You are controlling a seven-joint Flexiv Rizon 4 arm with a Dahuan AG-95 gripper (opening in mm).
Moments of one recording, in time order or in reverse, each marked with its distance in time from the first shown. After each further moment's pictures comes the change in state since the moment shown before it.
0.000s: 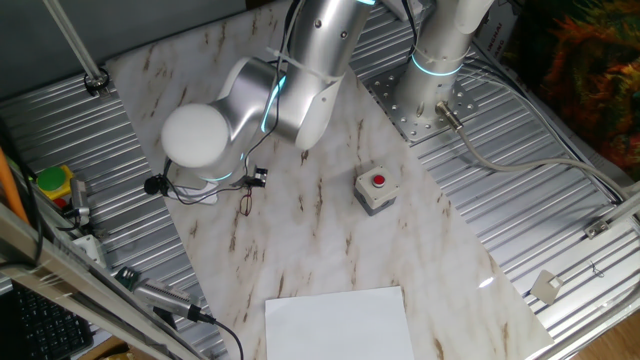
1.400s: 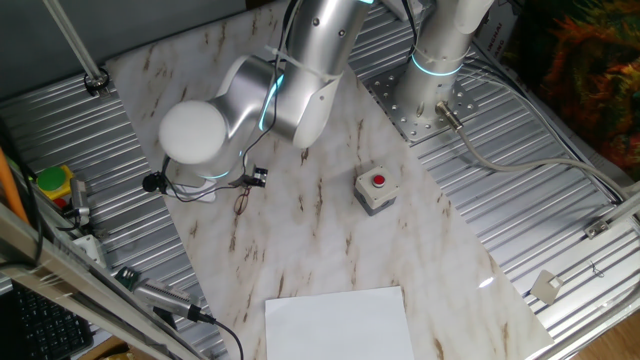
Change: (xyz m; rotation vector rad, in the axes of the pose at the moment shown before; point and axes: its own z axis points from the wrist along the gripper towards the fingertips) arm 0.001 0.001 0.000 -0.012 -0.005 0.005
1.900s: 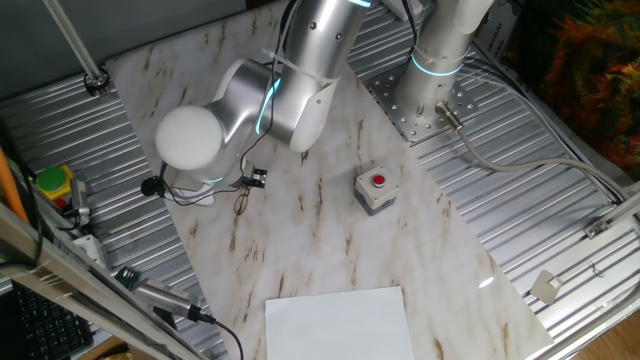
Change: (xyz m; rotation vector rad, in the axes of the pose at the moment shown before) arm -0.001 -0.001 0.000 -0.007 0.017 -0.004
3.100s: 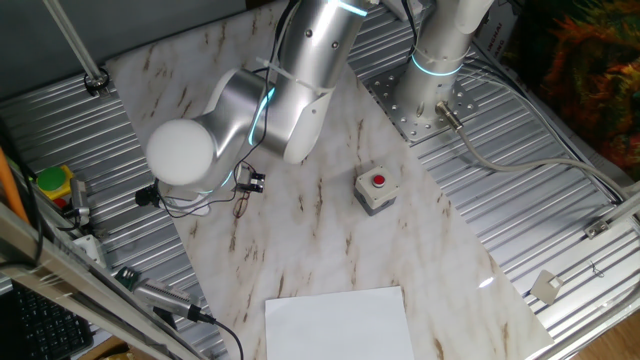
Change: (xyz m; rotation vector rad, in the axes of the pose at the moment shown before) arm -0.008 0.001 -0.010 -0.011 0.039 0.003
